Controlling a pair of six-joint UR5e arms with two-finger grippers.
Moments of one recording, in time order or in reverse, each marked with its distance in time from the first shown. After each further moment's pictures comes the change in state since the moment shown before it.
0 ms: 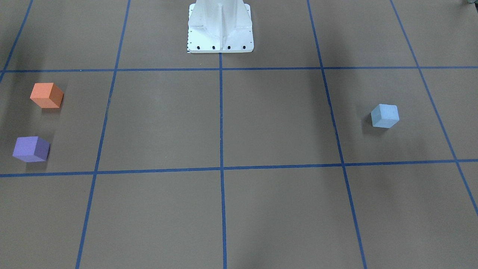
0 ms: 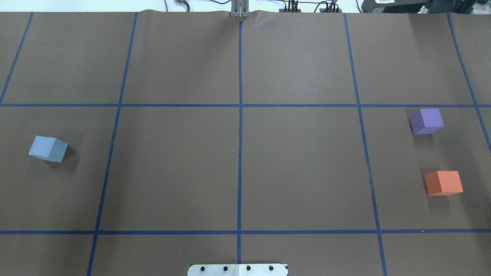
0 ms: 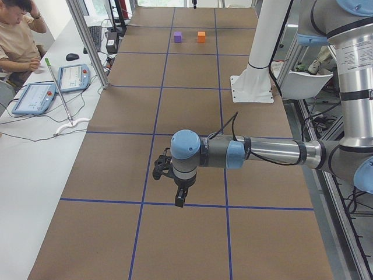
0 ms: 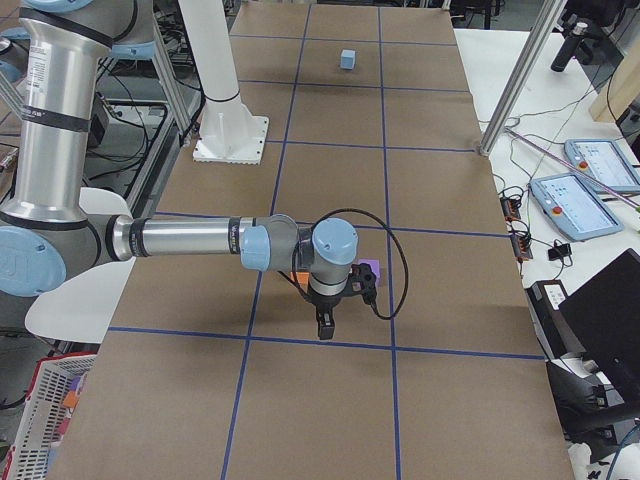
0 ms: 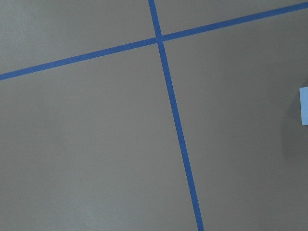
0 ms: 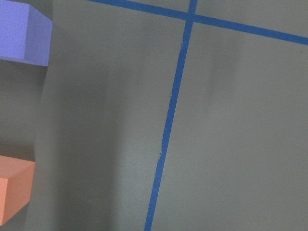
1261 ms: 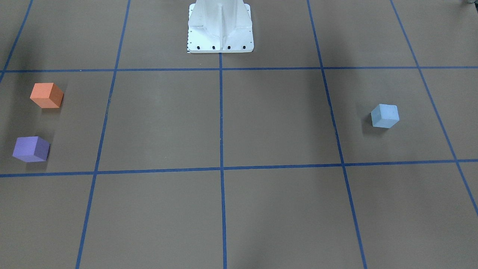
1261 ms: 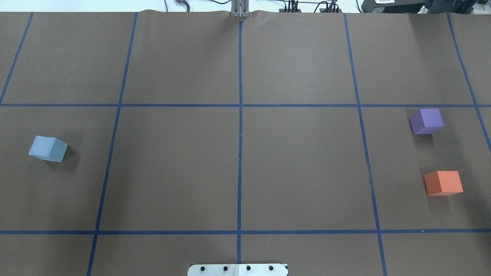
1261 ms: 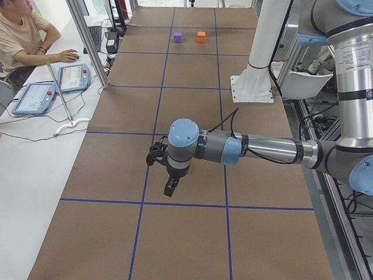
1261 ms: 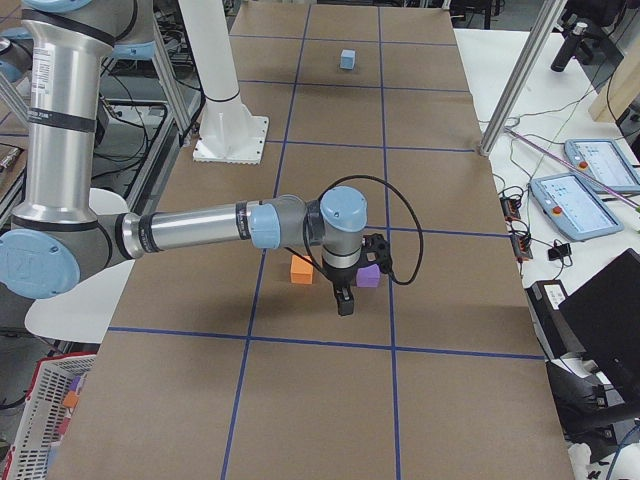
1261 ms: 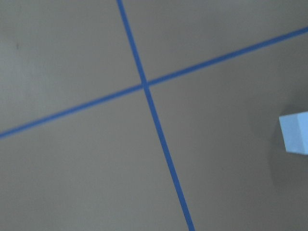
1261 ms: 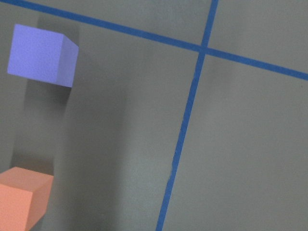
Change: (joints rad) left arm 0.005 -0.062 0.003 -0.241 -0.004 -0.008; right arm 0.001 0.068 0.080 0.006 -0.007 -0.001
